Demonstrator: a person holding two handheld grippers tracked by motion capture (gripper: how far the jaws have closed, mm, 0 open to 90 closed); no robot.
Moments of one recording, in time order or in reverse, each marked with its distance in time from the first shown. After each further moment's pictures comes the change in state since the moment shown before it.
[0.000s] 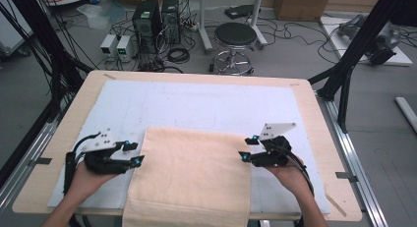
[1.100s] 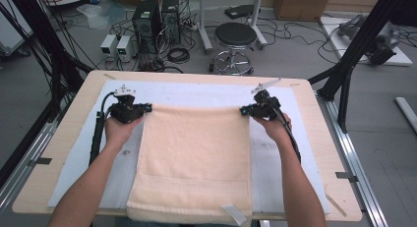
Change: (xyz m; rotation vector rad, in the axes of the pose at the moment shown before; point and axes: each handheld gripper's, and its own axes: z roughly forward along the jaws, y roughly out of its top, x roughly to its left) left arm 0.092 0.070 0.072 -0.020 0.287 -0.227; right arm -0.118 0.056 0.047 0.072 -0.091 0.138
